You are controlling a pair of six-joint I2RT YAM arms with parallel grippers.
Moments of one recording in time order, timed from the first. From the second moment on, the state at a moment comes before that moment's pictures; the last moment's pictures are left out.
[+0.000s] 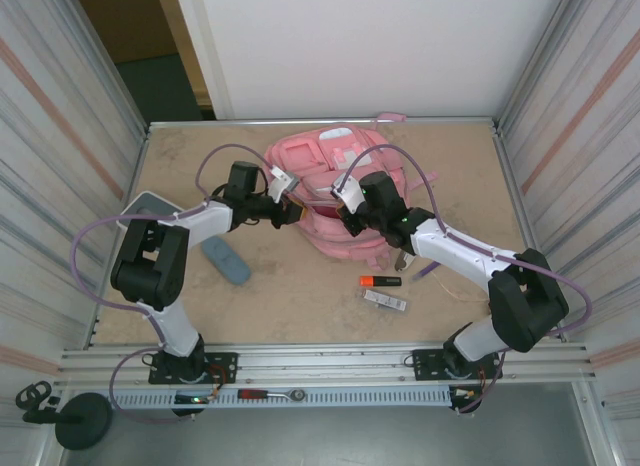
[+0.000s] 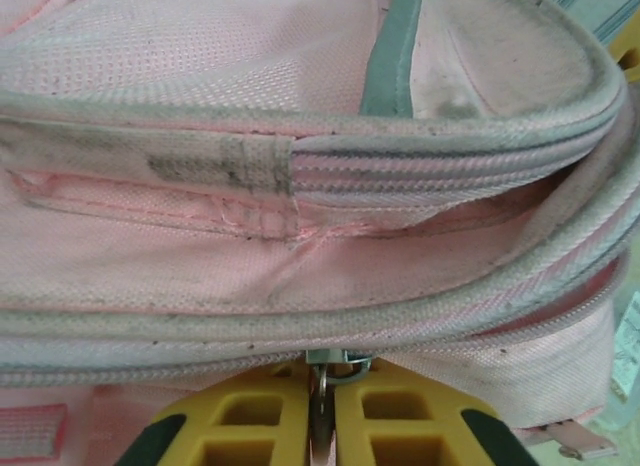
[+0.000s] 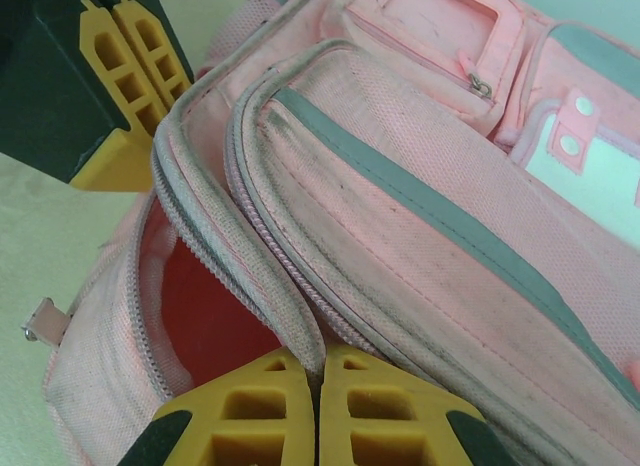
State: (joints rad) left arm -0.34 1.76 1.02 -0.01 0.76 0.14; right arm 0.63 1.47 0.96 -0.12 -0.02 -0.24
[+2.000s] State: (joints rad) left arm -0.42 1.70 1.16 0.15 0.49 0.55; right arm 0.49 1.34 1.13 -0.53 0.00 0.12
